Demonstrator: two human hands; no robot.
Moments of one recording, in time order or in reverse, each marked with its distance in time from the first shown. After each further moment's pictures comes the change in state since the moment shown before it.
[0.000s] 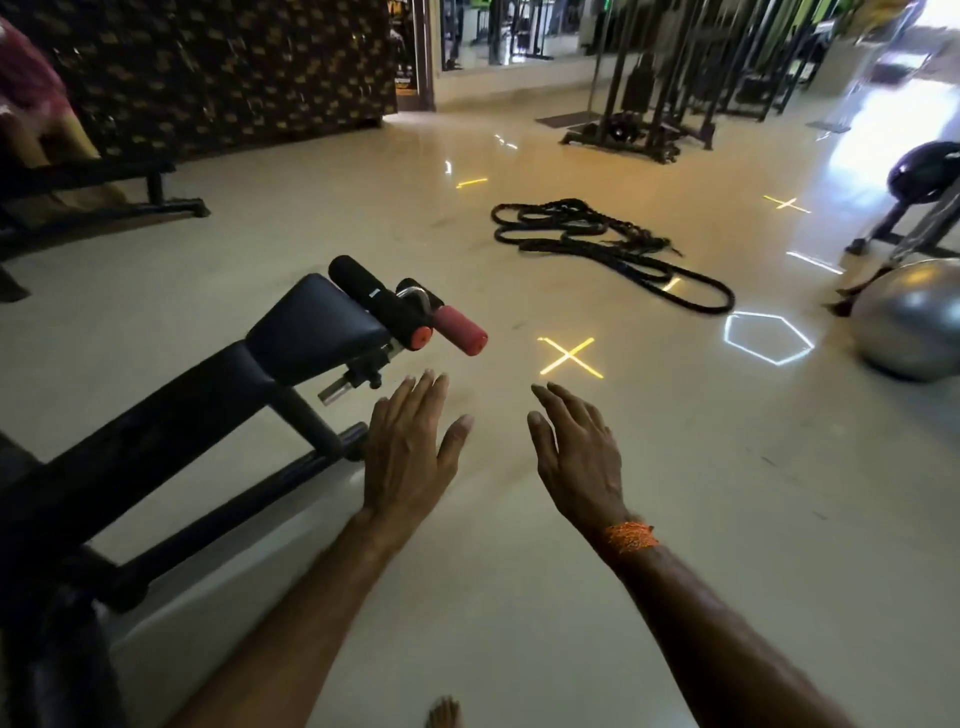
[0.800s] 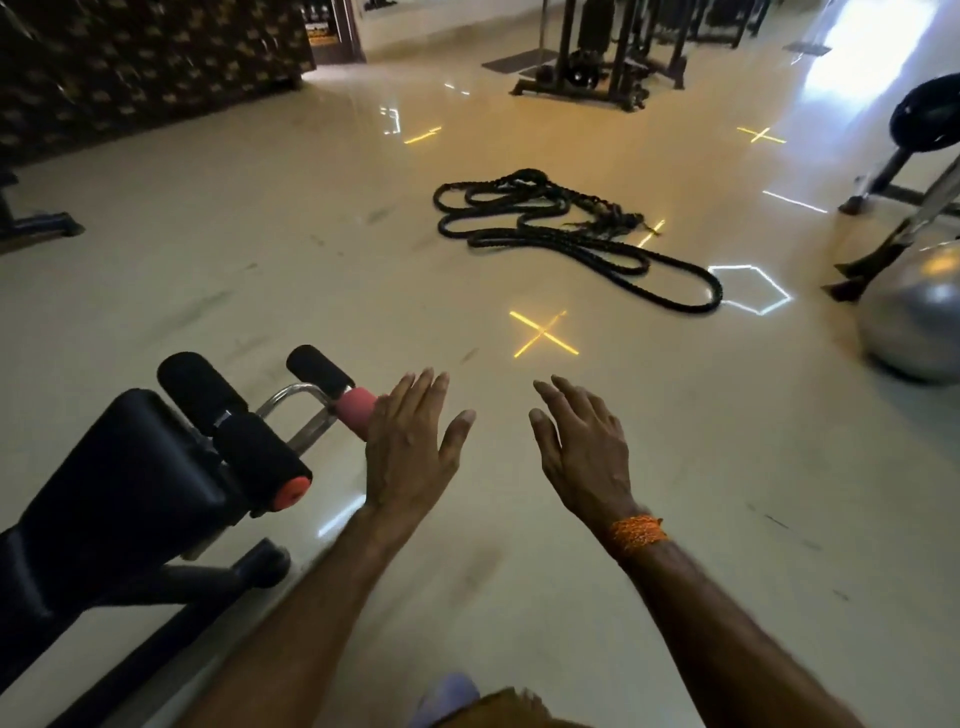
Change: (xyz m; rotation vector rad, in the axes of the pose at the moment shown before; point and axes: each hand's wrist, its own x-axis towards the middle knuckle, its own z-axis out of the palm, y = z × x) left_hand 0.509 0.067 0.252 0.045 -0.093 0.067; right_hand 0.458 0.293 0.080 -0.104 -0.055 0.107
